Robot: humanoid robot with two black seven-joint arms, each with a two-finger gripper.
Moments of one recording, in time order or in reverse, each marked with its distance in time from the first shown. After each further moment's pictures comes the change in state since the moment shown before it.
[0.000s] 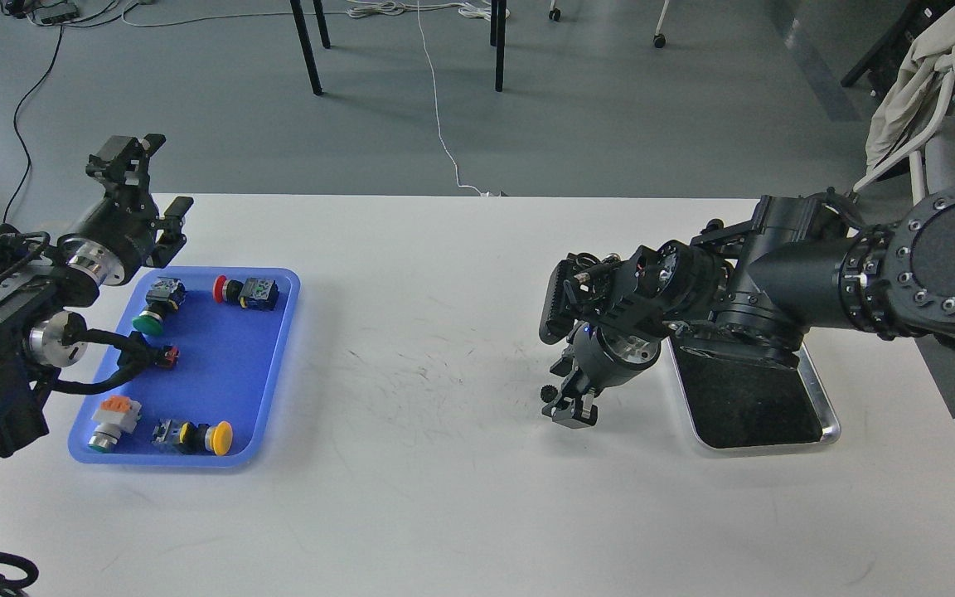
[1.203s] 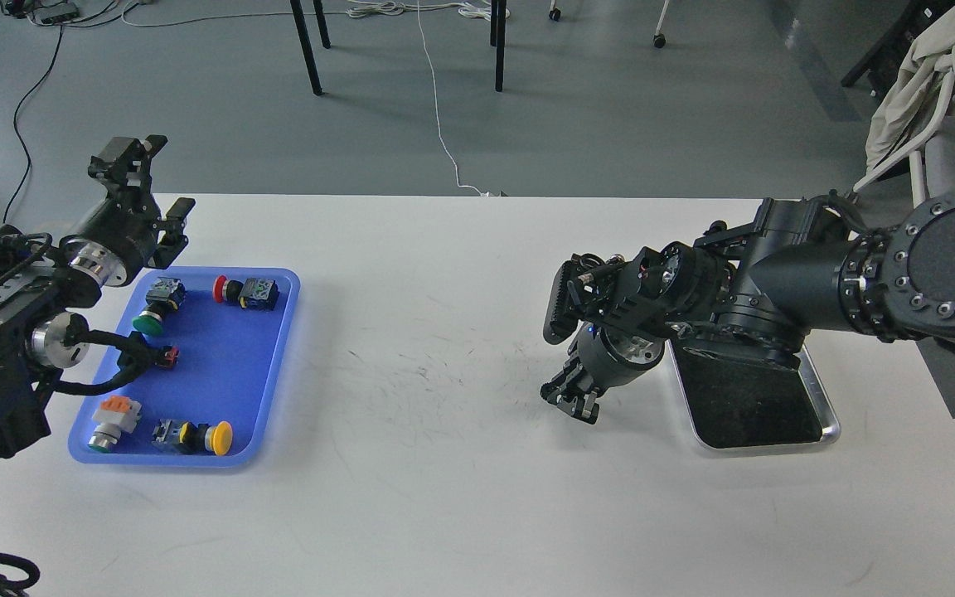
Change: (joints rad) left arm 0.002 -0.004 0.002 0.000 0.000 0.000 -0.002; right arm -0.010 0.000 -0.008 -0.016 -0.001 0.002 0.000
